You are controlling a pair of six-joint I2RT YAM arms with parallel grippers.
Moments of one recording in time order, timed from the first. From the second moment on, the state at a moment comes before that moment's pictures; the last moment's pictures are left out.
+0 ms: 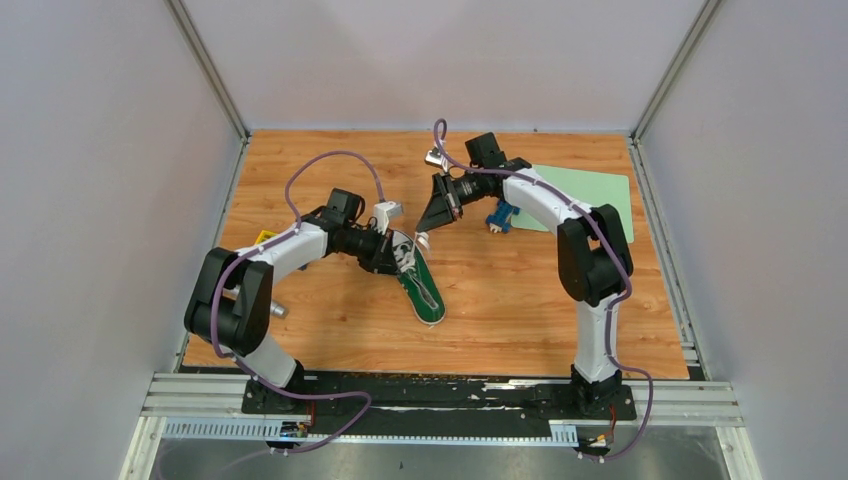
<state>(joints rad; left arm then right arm) -0.35 1.60 0.93 -0.37 0.77 0.08 0.45 2.05 1.65 -0.50 -1.29 0.25</state>
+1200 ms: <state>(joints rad) -0.33 1.48 0.99 -0.64 0.68 0.49 0.44 2.27 1.75 -0.14 -1.26 0.76</state>
